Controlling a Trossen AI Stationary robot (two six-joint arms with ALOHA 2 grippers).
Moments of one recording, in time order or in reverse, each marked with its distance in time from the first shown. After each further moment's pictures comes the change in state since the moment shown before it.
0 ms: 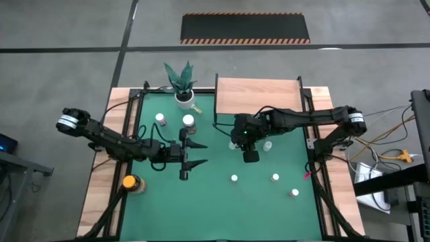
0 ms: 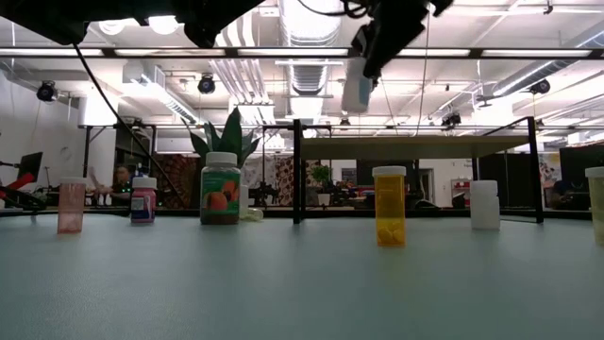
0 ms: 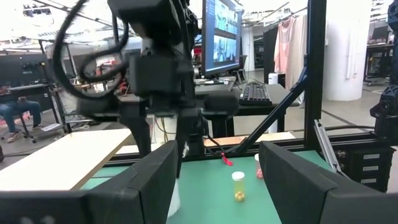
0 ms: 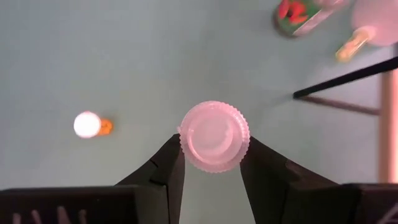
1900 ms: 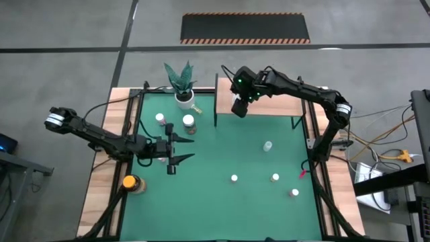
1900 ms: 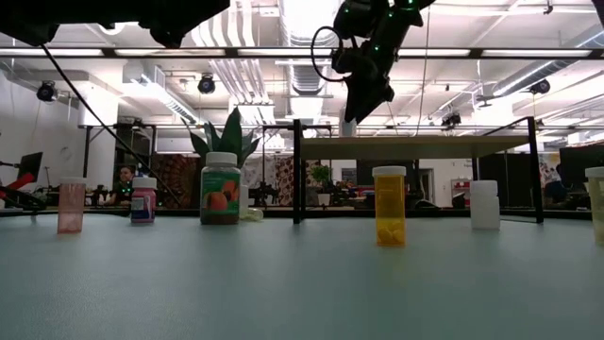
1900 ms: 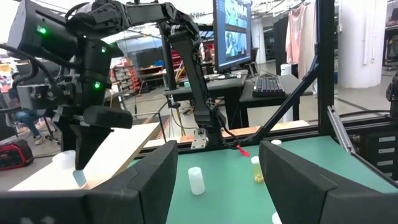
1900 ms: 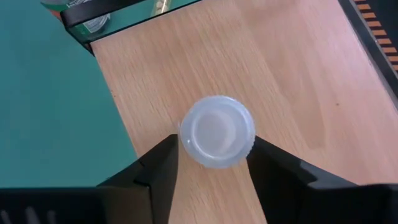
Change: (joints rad) left arm 0.000 -0.281 -0.126 -0.173 -0.046 0.066; right arm -0.467 0.156 0.174 -0.043 0.014 0.126
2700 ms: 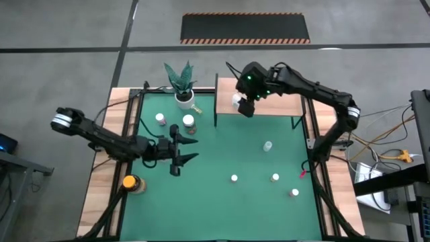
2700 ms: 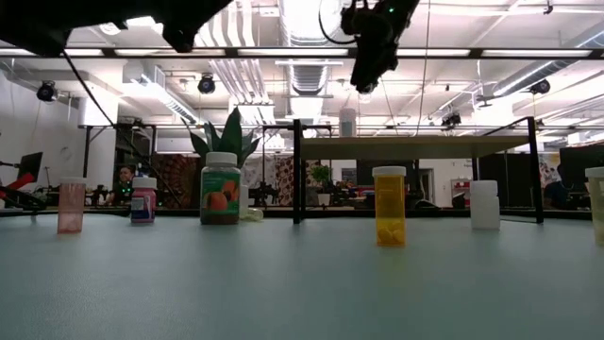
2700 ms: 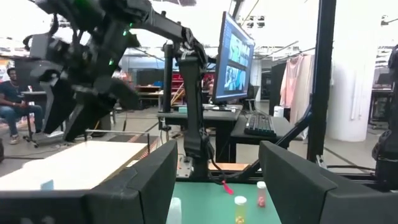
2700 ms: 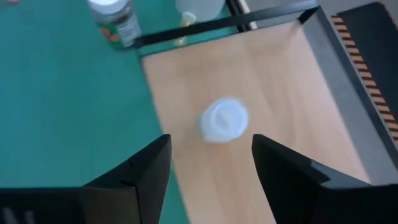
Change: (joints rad) left arm 0.000 0.185 0.003 0.327 0.005 -0.128; right arm 0.047 -0.108 0.073 -0.100 -0.003 -0.090
